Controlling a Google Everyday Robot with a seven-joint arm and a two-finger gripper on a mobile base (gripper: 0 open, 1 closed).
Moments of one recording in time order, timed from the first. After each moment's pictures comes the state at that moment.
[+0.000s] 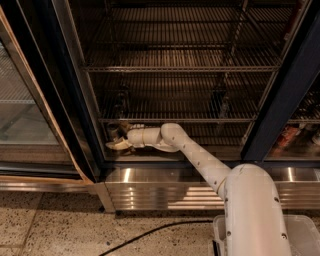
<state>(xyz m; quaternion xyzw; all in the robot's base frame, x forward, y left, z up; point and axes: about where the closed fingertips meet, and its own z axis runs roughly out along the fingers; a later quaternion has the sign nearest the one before) 0.749 0.185 0.563 -0.53 0.53 0.35 0.56</state>
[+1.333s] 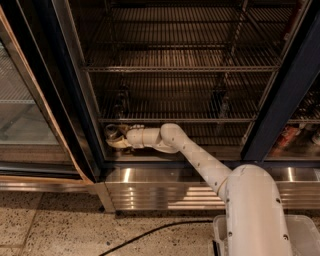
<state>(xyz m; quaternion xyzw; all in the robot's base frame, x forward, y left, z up) 0.744 0.188 0.566 -0.53 0.52 0.35 0.56</state>
